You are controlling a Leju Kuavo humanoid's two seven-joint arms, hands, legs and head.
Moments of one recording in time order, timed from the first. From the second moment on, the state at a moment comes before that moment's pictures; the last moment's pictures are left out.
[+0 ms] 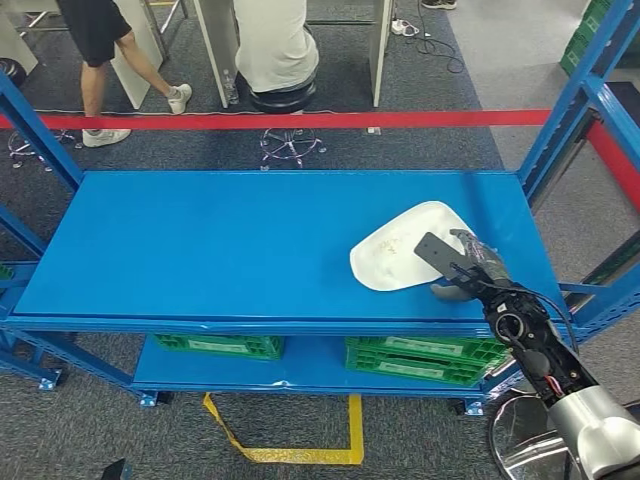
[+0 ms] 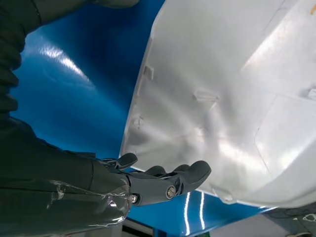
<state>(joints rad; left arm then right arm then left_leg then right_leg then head) -0.09 0.20 -0.90 -0.23 1.32 0.08 -0.10 -0.59 -0.26 0.57 -1.03 0.54 0.01 0.33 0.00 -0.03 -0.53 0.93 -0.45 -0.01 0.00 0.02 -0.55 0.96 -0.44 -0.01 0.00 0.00</state>
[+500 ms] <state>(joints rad) -0.09 0.20 -0.90 -0.23 1.34 0.08 -0.10 -0.69 -0.27 0.61 -1.03 0.57 0.14 0.34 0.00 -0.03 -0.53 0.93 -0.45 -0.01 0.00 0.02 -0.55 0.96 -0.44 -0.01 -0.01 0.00</state>
